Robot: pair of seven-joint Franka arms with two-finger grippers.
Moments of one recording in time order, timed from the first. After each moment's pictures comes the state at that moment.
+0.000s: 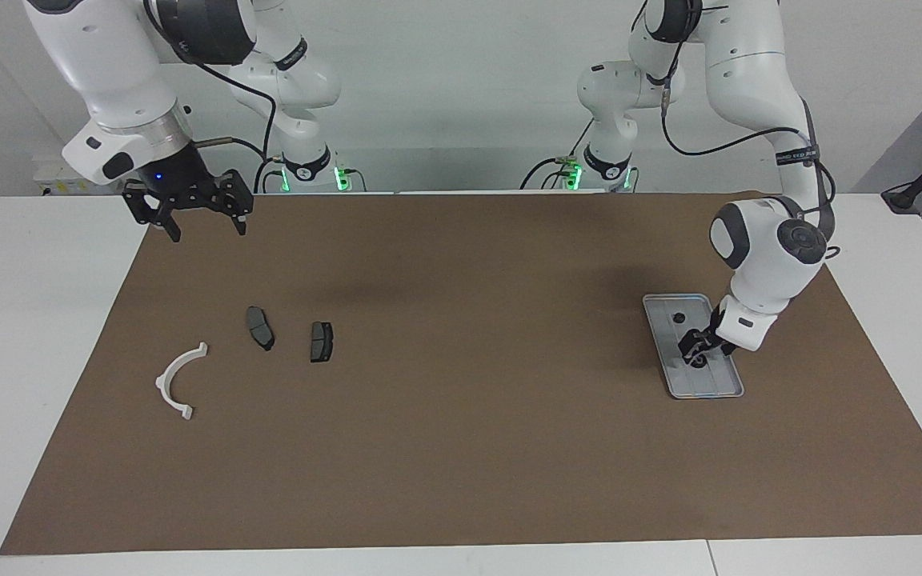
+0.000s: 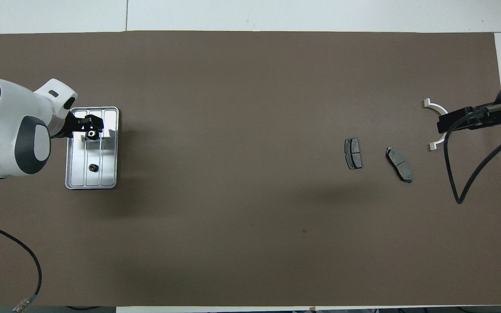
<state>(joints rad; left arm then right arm) 0.02 0.35 -0.01 -1.92 0.01 2.31 -0.11 -0.04 0.01 0.06 -1.59 0.00 1.61 -0.08</state>
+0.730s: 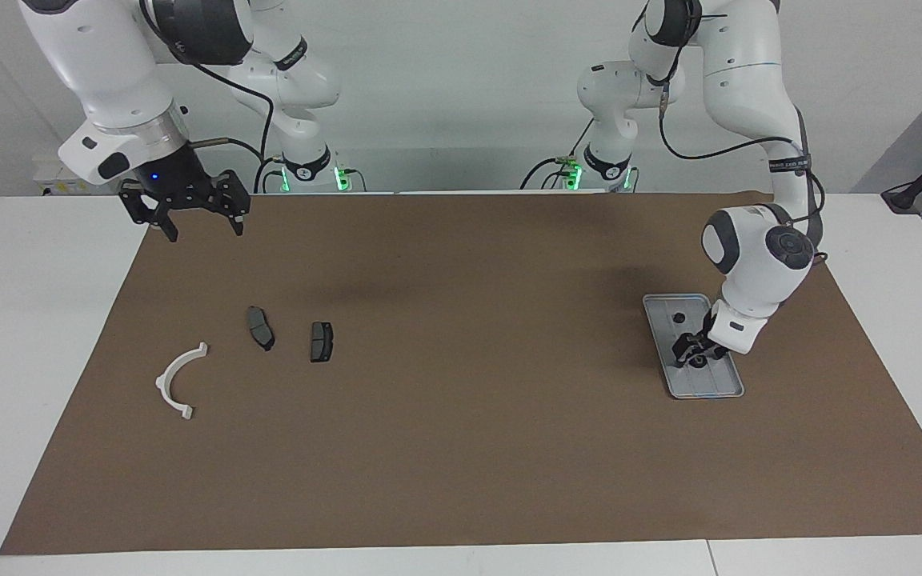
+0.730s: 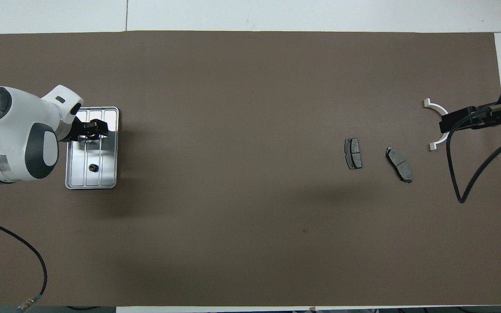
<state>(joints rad) 0.02 0.36 -0.01 -1.97 0.01 2.38 -0.11 -0.05 0.01 0.06 -1.59 0.00 1.61 -0.08</state>
